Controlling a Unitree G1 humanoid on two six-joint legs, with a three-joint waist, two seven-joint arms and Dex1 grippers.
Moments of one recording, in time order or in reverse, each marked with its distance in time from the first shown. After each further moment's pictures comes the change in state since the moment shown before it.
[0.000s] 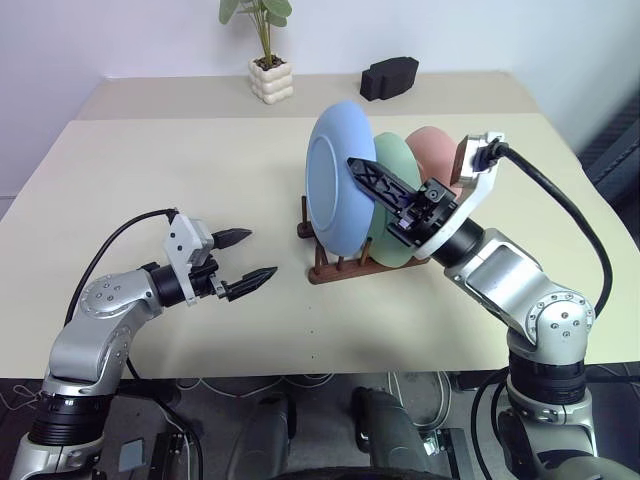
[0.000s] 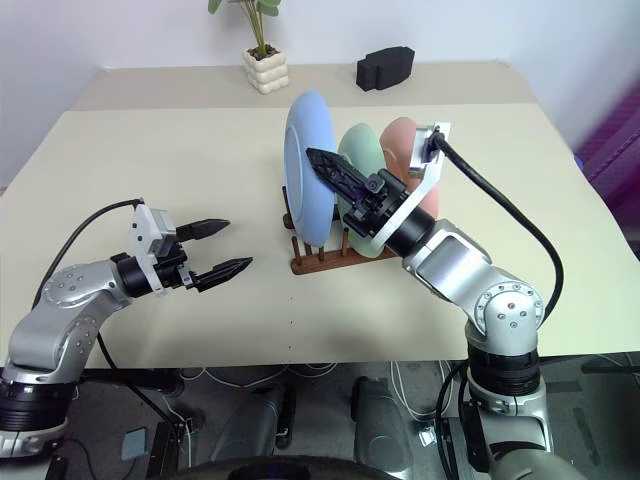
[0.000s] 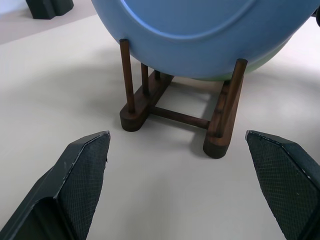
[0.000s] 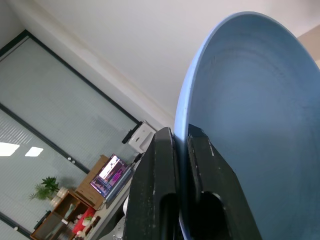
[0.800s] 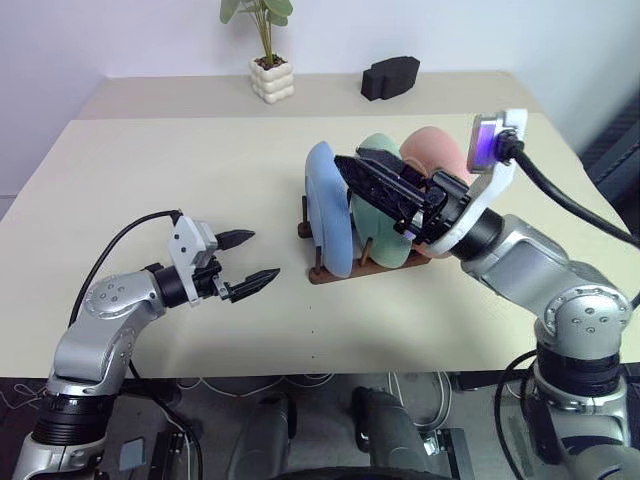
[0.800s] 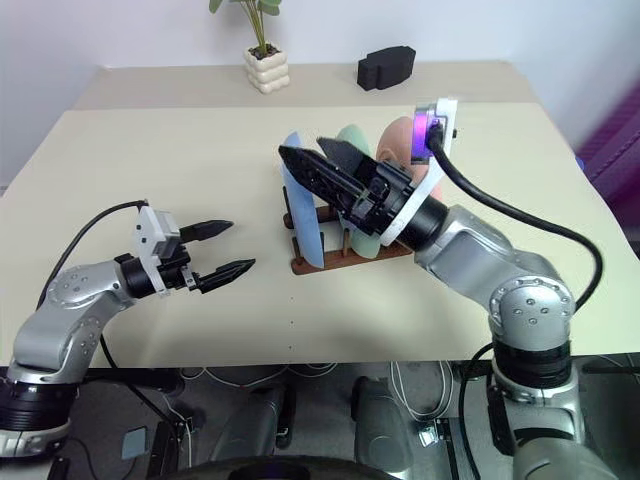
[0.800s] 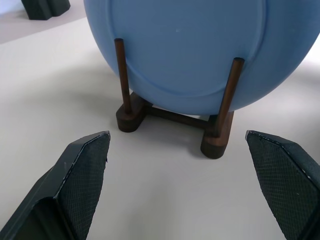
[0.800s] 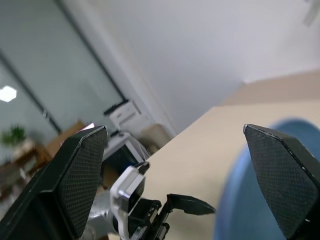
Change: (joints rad) left arm -0.001 -0.013 -0.020 0.005 0.005 -0.017 -0.002; right arm -0.089 -0.201 -0.004 -0.092 -0.221 0.019 0.230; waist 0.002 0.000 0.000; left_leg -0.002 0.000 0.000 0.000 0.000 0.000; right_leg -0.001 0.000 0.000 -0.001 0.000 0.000
